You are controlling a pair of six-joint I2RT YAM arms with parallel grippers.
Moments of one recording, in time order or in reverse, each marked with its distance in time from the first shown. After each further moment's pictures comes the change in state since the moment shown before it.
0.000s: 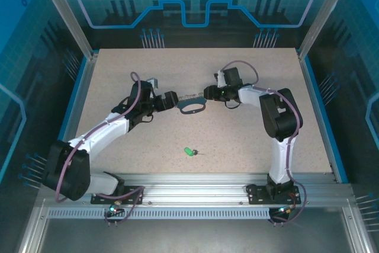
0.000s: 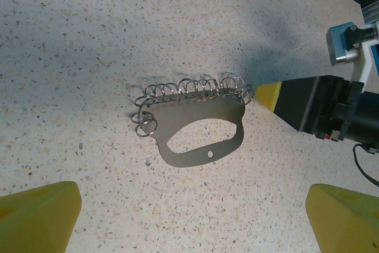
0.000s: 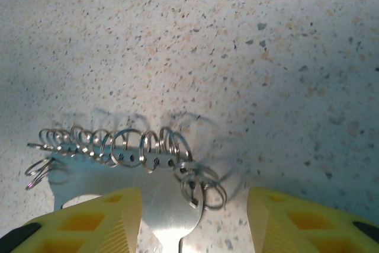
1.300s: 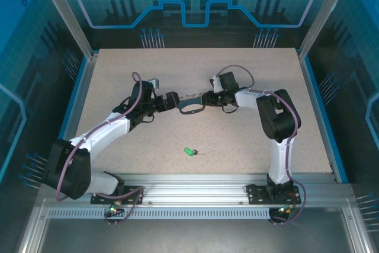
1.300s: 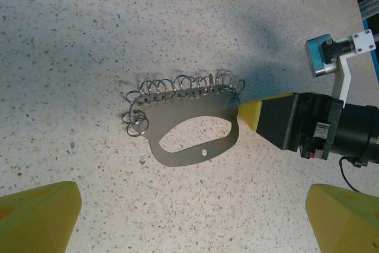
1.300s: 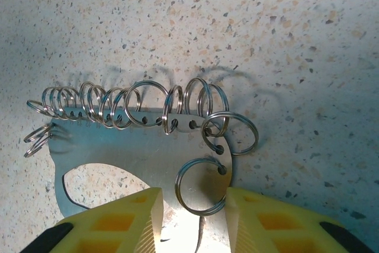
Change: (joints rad) left arm -0.009 0.012 0.000 0.011 0.011 0.000; right arm 0.045 -0.018 -0.055 -0.003 -0.007 -0.021
